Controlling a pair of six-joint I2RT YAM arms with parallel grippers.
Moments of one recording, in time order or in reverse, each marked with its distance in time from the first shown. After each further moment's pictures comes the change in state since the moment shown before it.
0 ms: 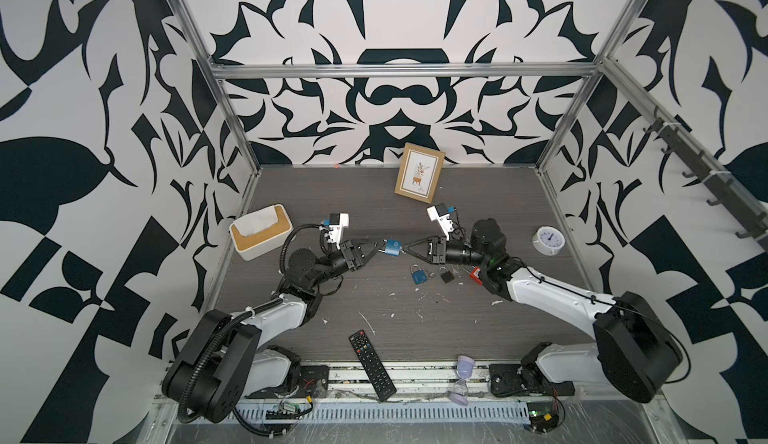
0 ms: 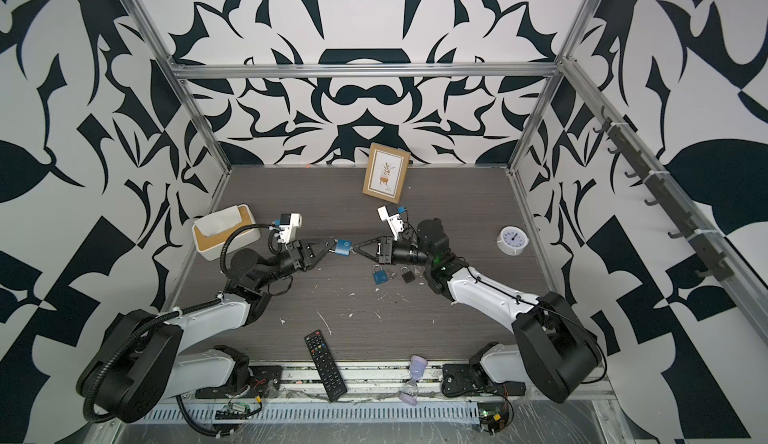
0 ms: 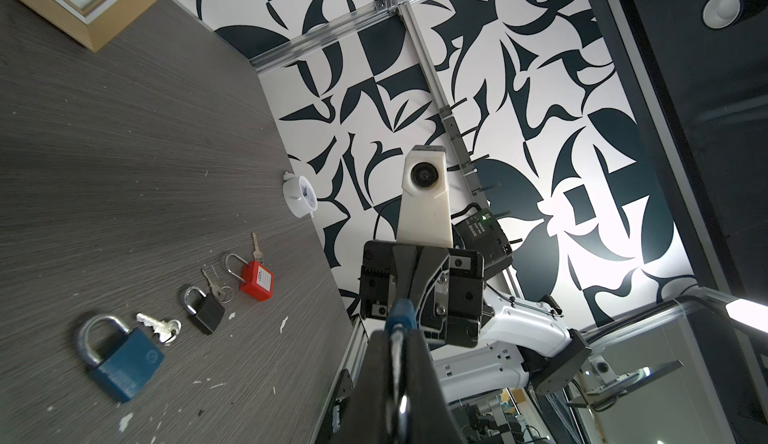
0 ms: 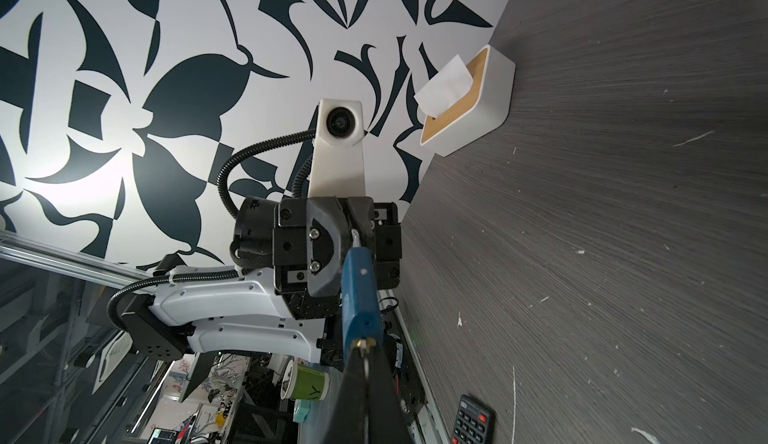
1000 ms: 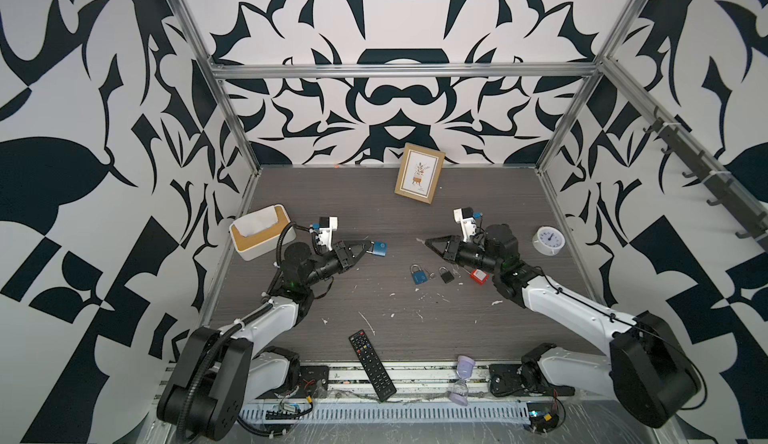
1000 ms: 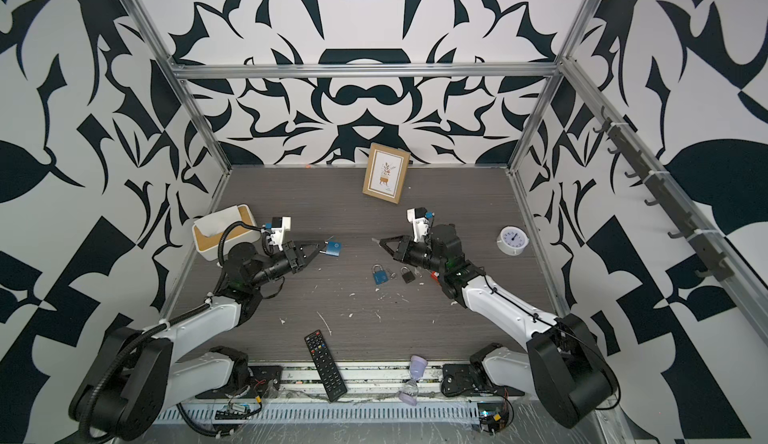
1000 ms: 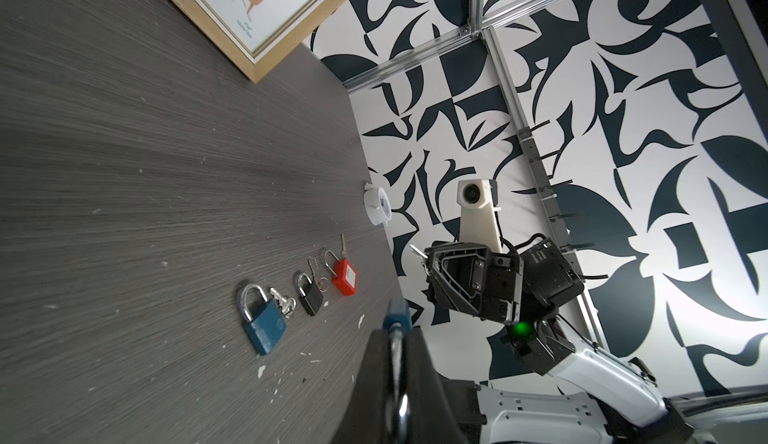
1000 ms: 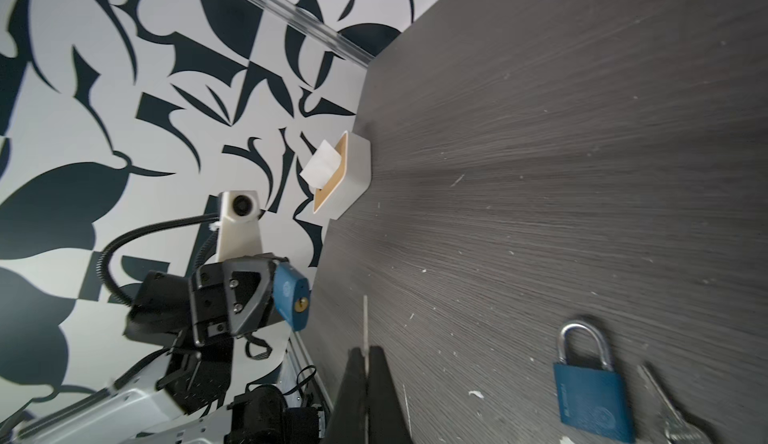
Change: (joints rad) left arm 0.108 -0.132 0.003 -0.426 -0.029 0.240; right arm -0.075 -0.118 -0.075 -0.276 0.345 -0.083
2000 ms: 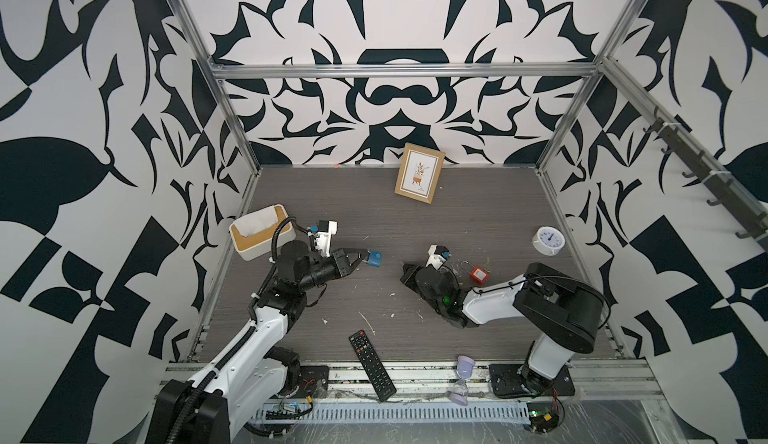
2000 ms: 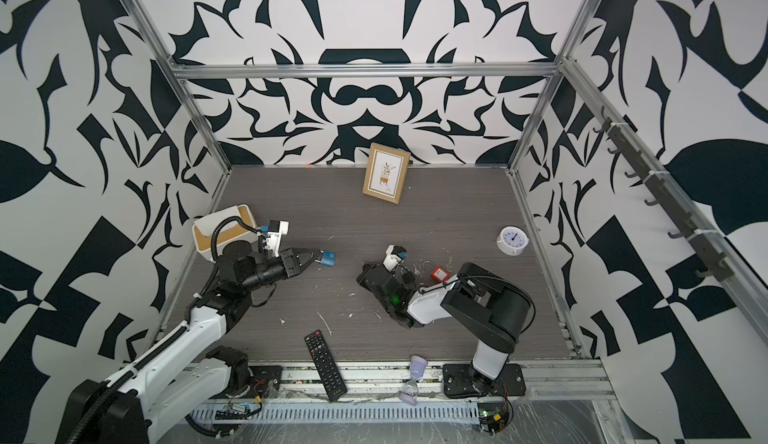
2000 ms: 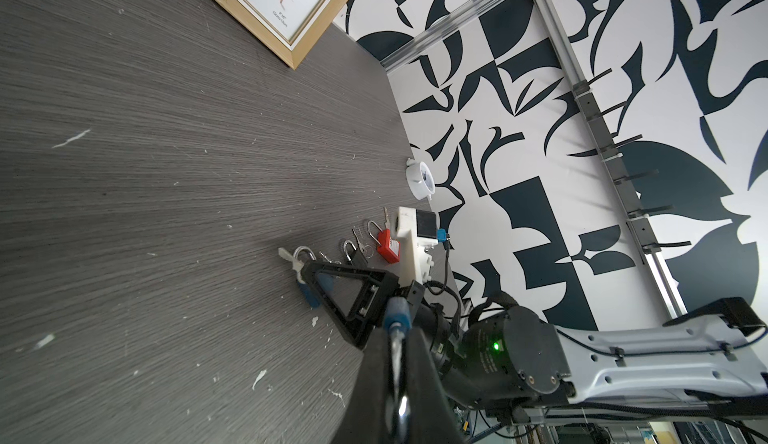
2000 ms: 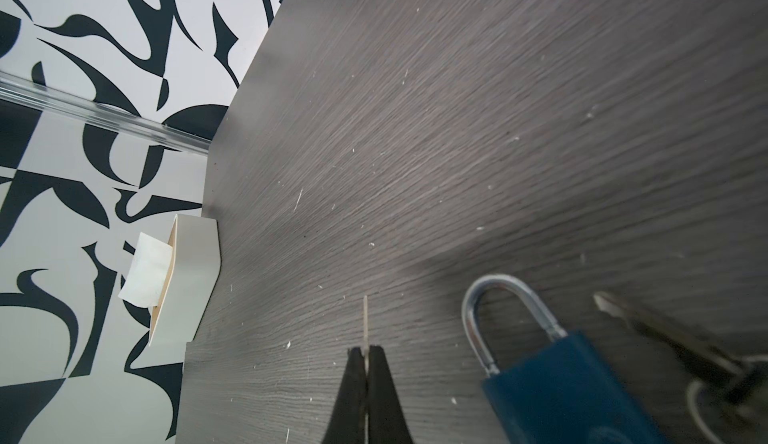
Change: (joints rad) left arm -0.002 -0.204 0.068 -0.457 -0.008 0.242; right arm 0.470 0.519 0.004 0.326 0.891 0.349
